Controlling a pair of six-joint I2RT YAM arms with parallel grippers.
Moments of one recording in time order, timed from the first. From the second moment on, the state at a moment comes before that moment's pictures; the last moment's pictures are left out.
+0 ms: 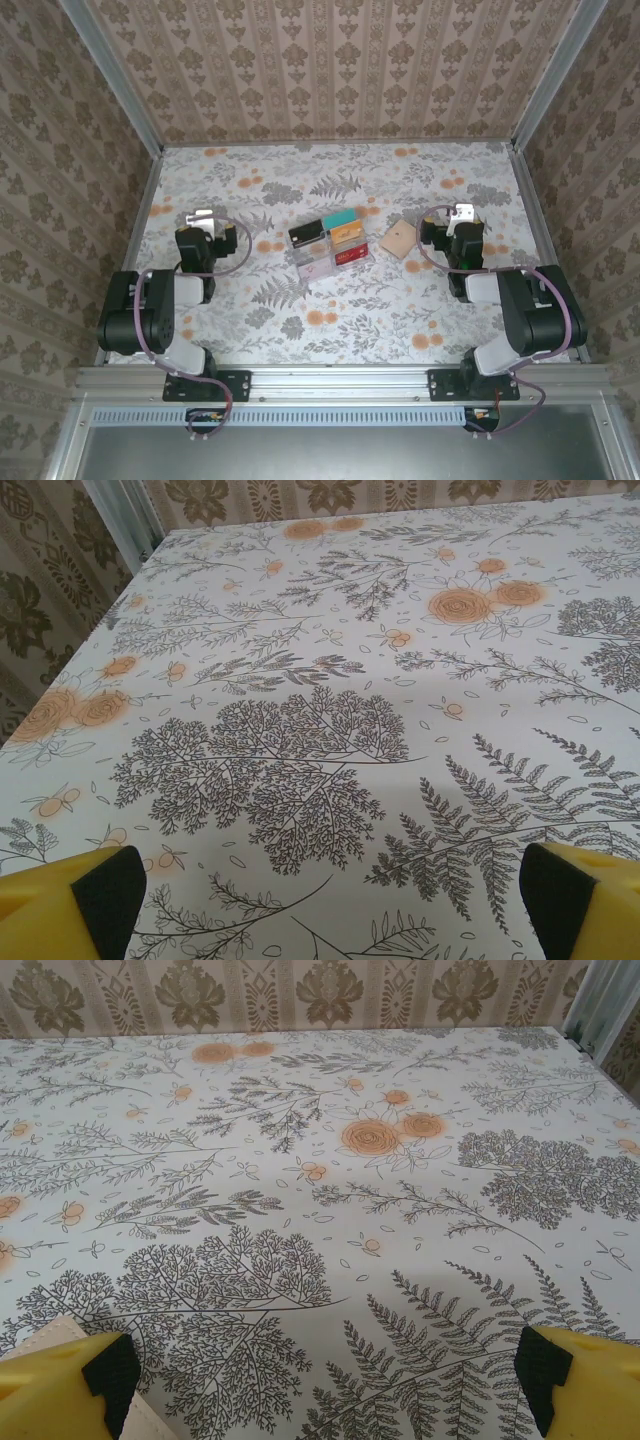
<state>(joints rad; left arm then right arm) -0.04 1.53 0.38 0.77 -0.10 0.07 0.04 1.53 0.39 0.78 0.18 0.04</state>
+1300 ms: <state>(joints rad) -0.04 1.25 0.53 0.35 -0.19 -0.01 0.06 1.21 0.61 0.31 0.19 0.13</state>
